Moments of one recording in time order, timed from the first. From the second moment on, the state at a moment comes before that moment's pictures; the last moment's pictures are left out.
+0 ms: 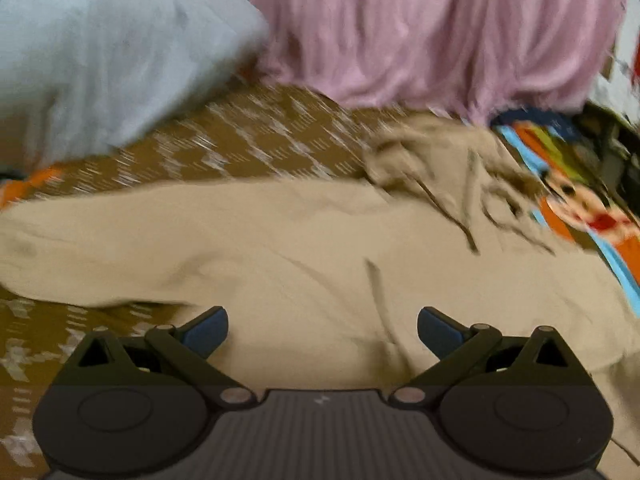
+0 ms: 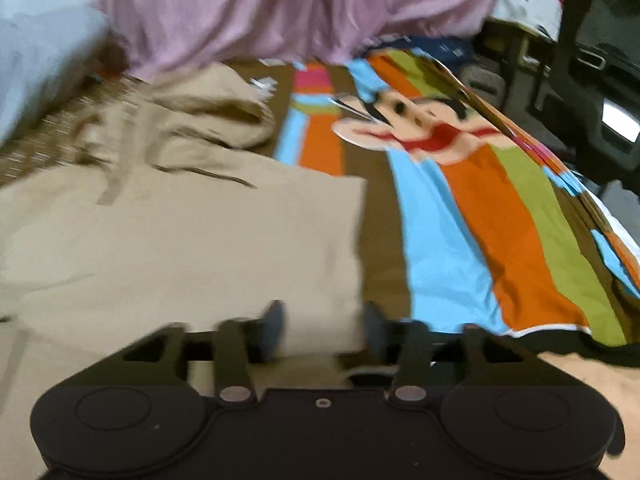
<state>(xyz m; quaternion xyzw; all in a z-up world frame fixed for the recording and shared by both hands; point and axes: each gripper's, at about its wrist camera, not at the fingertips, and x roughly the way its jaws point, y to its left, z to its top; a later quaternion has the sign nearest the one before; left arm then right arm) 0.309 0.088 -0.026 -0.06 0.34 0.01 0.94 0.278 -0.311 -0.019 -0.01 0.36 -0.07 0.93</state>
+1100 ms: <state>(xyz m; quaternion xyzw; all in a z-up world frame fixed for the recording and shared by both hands) 0.324 0.495 -0.063 -0.33 0.36 0.33 0.81 0.196 -0.191 -0.069 -0.03 0.35 0.10 0.93</state>
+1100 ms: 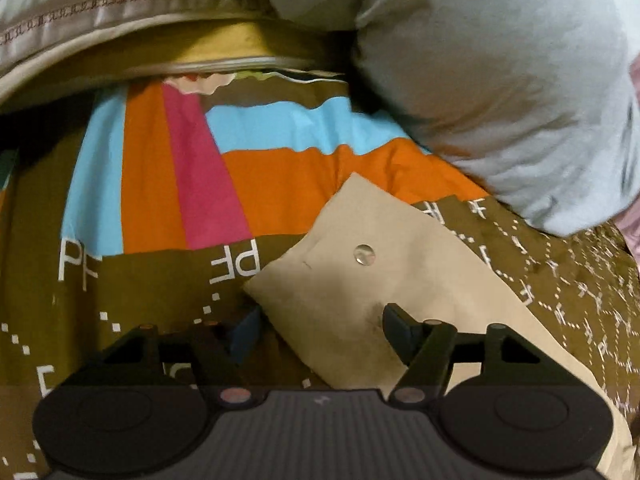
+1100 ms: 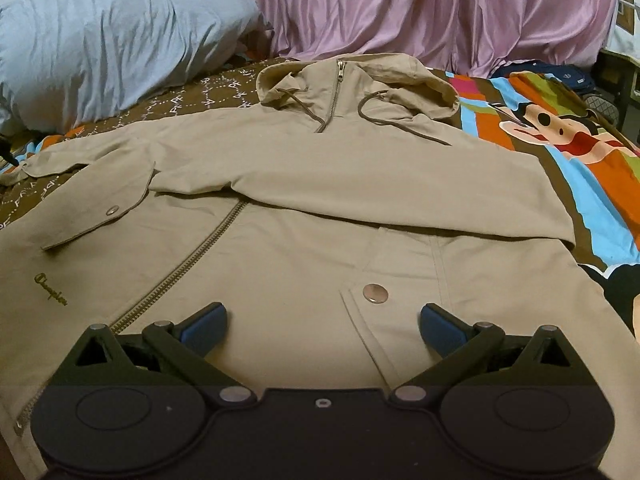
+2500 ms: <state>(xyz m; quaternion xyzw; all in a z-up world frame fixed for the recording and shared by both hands) 0.331 -0.072 0.055 -0.06 0.31 -0.15 0.94 0.159 -0.326 -0.027 0.23 0.22 0.01 0.95</state>
